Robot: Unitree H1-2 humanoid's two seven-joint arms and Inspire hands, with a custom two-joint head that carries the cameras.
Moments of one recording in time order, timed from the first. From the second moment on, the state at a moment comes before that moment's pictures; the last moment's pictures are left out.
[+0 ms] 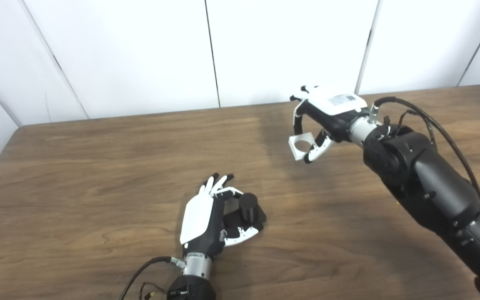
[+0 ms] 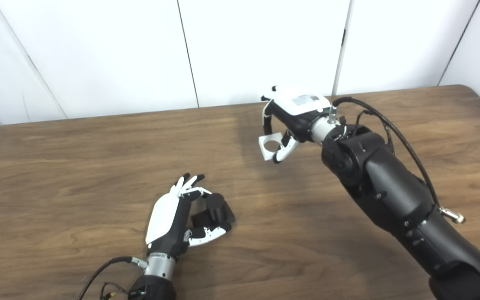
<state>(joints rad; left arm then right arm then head) 0.01 -0.01 -0.37 -0.10 0.78 0.20 0.13 -0.64 -0.47 0.46 -0.23 -0.93 0.34 0.60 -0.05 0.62</state>
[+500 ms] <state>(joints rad) 0.01 -0.01 -0.37 -0.10 0.78 0.20 0.13 -0.64 -0.39 0.45 -0.43 -0.97 0.34 0.84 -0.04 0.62</state>
